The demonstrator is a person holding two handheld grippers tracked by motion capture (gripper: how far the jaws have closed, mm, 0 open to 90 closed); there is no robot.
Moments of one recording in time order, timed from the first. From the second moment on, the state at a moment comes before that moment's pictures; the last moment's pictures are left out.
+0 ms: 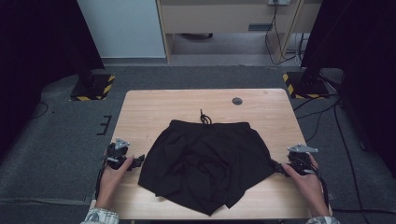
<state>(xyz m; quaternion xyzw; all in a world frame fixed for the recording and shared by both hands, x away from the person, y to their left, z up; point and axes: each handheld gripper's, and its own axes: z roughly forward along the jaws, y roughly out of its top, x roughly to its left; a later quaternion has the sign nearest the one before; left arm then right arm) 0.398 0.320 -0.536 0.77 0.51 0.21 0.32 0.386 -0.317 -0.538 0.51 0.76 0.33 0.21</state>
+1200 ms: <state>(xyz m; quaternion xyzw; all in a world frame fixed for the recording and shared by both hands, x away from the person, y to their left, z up) 0.489 0.236 -0.497 0.81 0.46 0.19 0.33 0.497 -0.245 -0.531 0.46 0.79 0.37 0.16</state>
